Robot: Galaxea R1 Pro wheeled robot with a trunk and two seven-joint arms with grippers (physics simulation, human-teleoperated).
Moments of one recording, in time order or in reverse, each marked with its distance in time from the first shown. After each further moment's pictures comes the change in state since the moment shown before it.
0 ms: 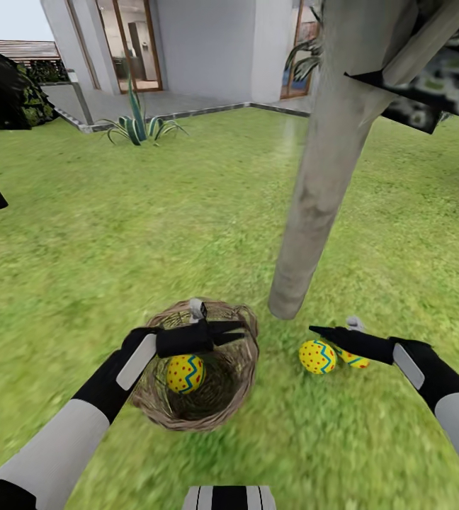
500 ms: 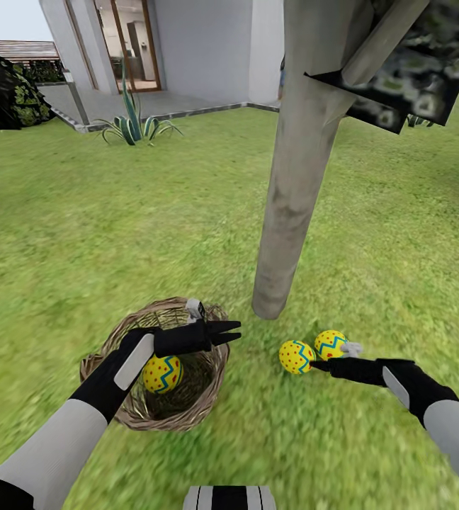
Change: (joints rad) left arm 0.000 0.011 0.001 0.000 0.004 0.002 -0.003; right arm 0.000 0.039 0.094 0.172 0.206 -0.175 -0.199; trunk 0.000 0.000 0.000
